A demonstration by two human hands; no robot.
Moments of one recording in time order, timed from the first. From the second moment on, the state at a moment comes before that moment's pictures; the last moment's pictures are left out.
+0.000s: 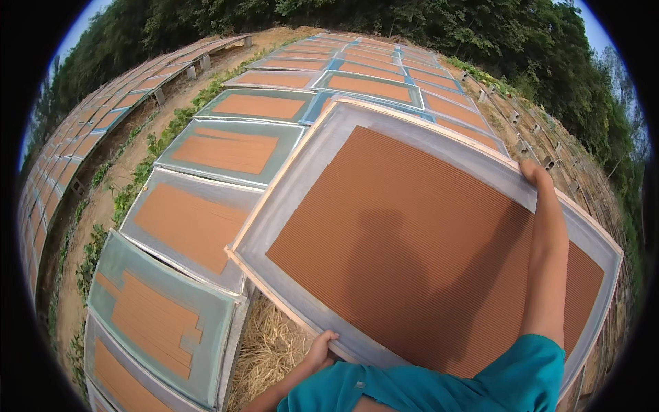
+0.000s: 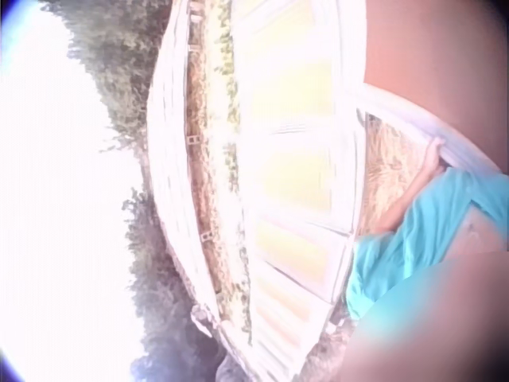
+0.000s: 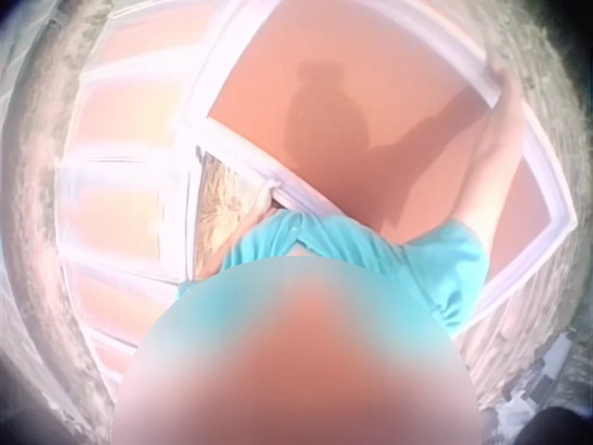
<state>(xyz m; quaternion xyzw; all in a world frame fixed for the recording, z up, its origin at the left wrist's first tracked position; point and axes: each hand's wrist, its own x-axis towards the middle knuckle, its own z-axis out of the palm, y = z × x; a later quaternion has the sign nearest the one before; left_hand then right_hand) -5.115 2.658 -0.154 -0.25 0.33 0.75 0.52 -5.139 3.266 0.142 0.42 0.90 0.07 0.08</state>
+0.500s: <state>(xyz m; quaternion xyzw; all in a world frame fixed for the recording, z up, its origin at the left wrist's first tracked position) -5.437 2.849 -0.194 -0.31 0.33 0.74 0.50 -5.537 3.445 0.052 0.40 0.91 -0.01 0.07</state>
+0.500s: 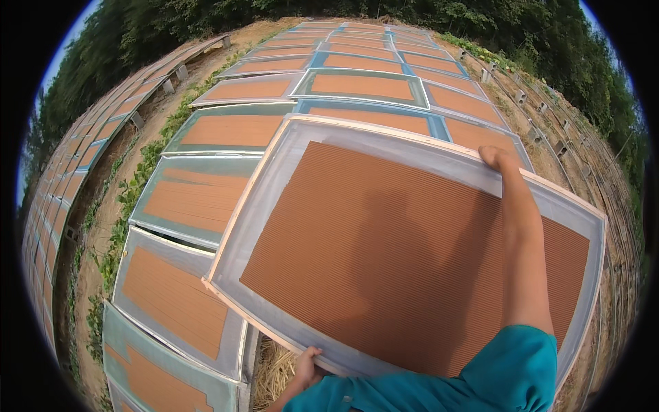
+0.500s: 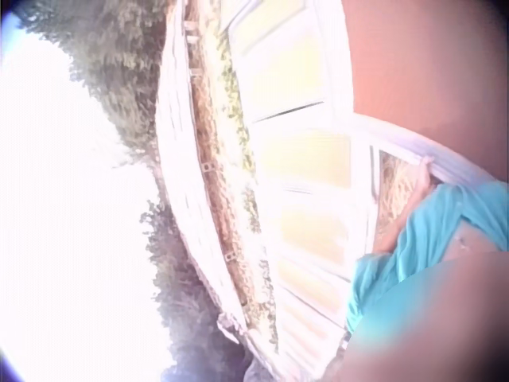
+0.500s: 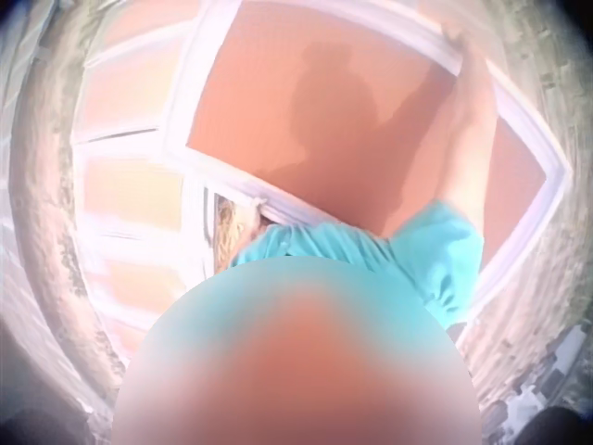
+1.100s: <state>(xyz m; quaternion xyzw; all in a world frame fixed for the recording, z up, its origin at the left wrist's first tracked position) -5.577 3.021 -0.301 -0.53 0.31 0.71 0.36 -5.902 3.604 -0.262 0.27 0.91 -0.13 0.30</state>
